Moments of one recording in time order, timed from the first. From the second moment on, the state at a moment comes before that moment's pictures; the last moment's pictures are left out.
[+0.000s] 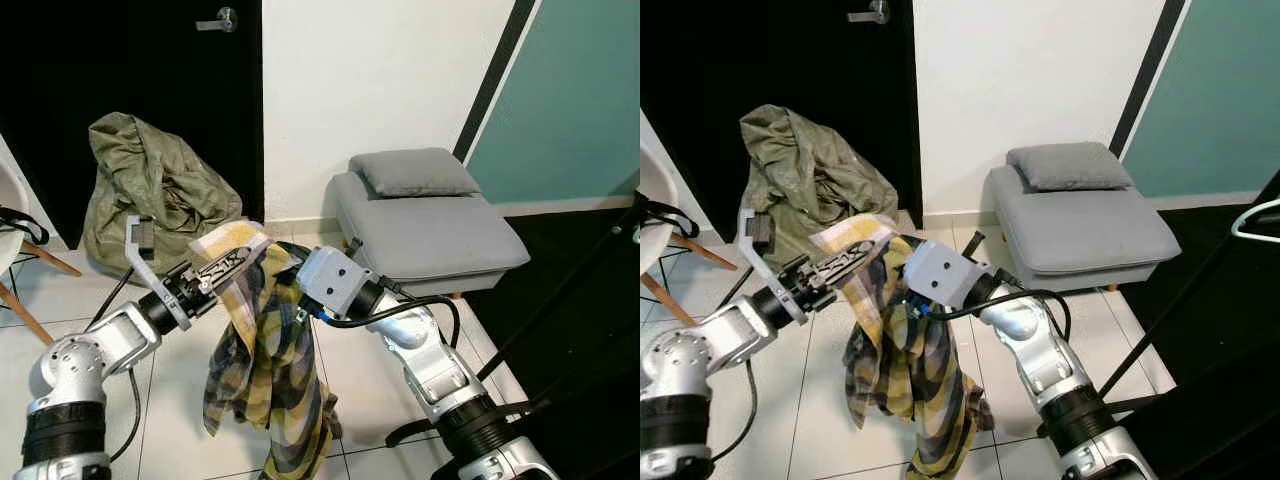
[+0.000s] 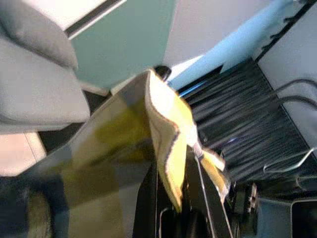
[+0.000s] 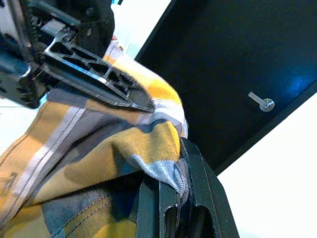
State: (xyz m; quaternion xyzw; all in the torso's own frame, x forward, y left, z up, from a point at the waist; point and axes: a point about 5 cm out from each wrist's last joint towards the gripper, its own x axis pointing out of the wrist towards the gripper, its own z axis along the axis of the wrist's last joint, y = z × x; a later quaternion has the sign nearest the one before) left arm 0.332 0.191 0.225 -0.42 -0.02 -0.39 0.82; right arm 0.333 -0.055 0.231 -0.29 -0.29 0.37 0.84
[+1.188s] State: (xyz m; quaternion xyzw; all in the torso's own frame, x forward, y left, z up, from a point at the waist) left arm 0.379 0.249 0.256 -0.36 0.01 0.07 0.93; right arm 0.355 -0.102 0.195 -0.20 -0.09 0.31 0.93
